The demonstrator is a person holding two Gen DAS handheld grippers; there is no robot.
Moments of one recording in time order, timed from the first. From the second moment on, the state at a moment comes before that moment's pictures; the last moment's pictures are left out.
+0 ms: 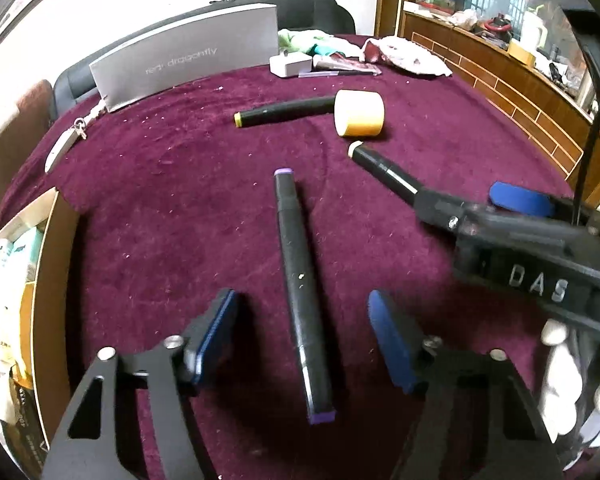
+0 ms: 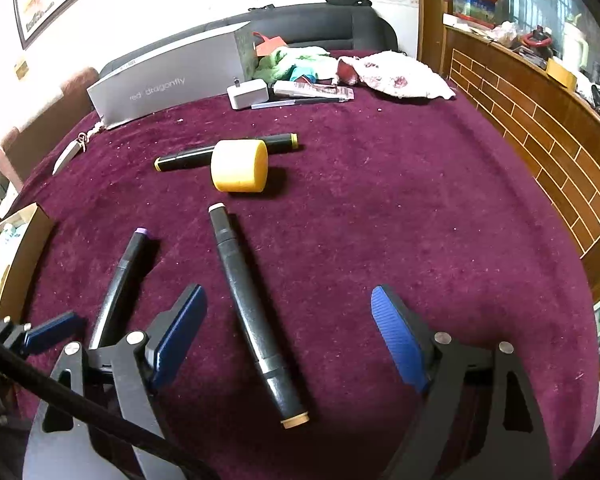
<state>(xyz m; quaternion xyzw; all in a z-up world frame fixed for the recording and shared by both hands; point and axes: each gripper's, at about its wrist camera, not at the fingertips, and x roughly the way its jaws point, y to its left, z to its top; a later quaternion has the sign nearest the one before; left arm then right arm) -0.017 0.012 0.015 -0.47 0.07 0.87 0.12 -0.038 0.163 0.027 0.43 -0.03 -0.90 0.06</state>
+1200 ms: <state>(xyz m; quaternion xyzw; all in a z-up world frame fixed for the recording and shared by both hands) -0.008 0.031 0.012 -0.44 0.08 0.88 0.15 -0.055 0.110 0.023 0.47 0.12 -0.87 0.06</state>
